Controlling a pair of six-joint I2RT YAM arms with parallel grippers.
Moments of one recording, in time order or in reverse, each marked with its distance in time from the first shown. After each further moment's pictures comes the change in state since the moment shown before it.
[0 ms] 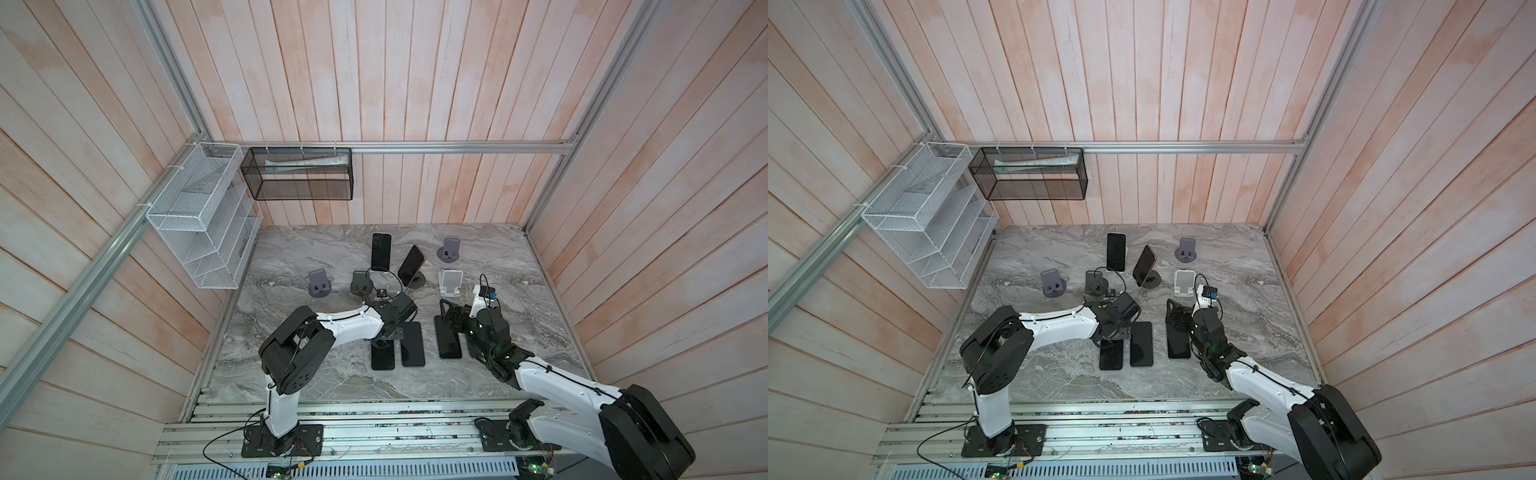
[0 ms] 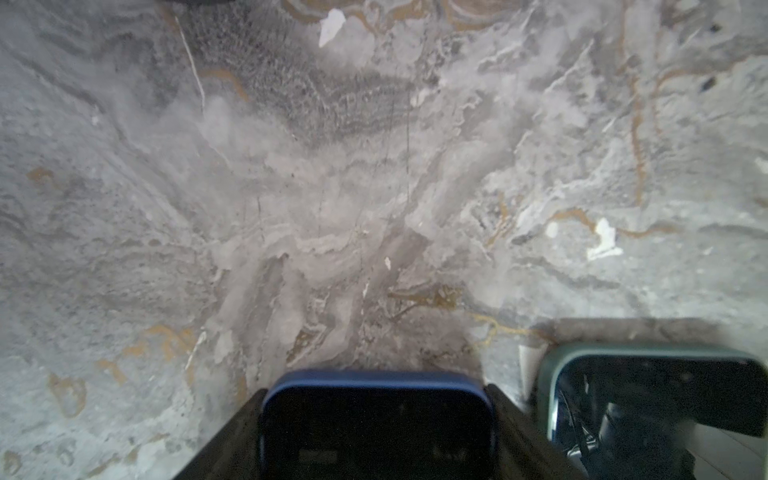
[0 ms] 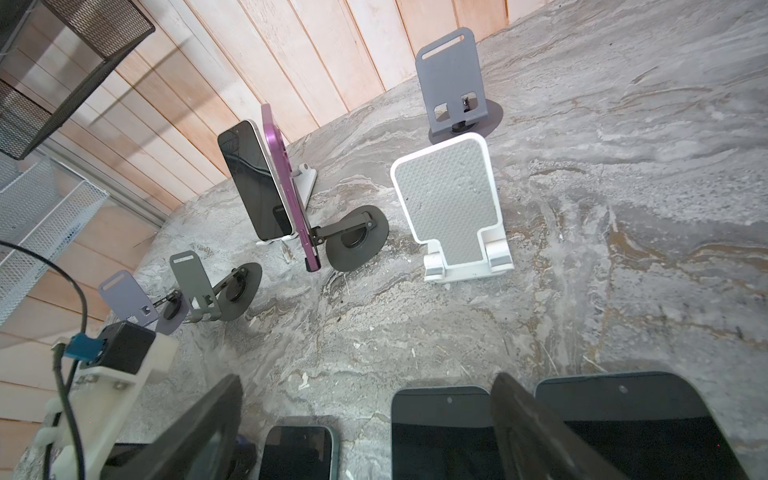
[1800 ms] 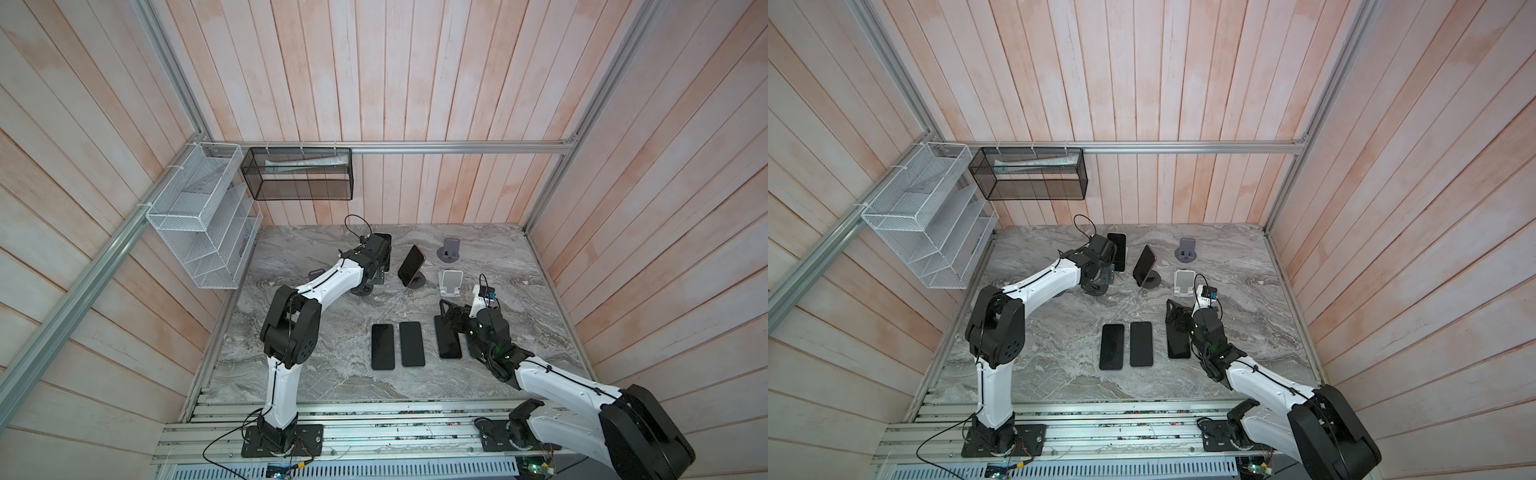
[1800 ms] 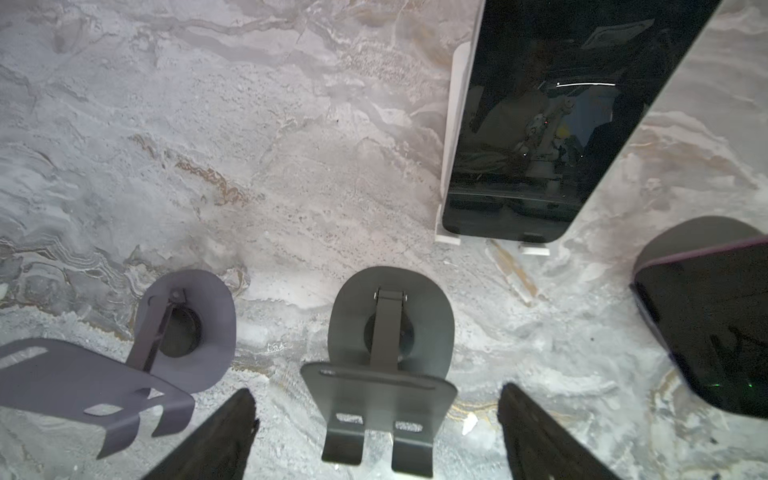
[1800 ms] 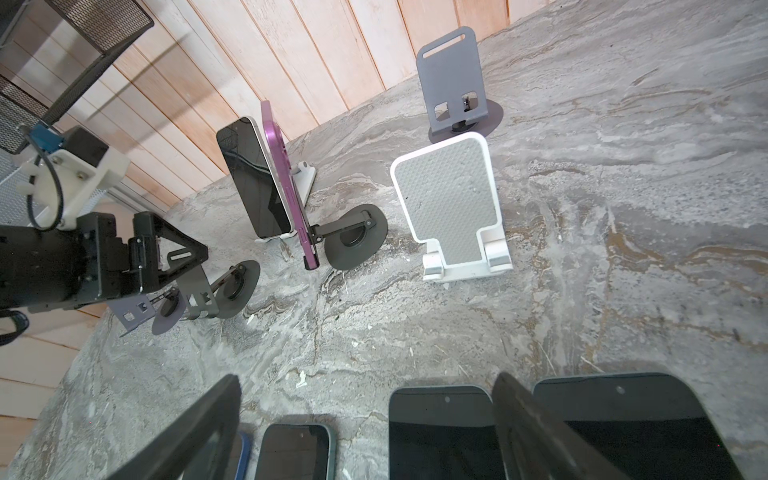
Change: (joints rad) left arm 0.316 0.140 0.441 -0.118 -0.070 0.407; right arm 0.000 0.004 0.000 -0.003 0.000 -0.011
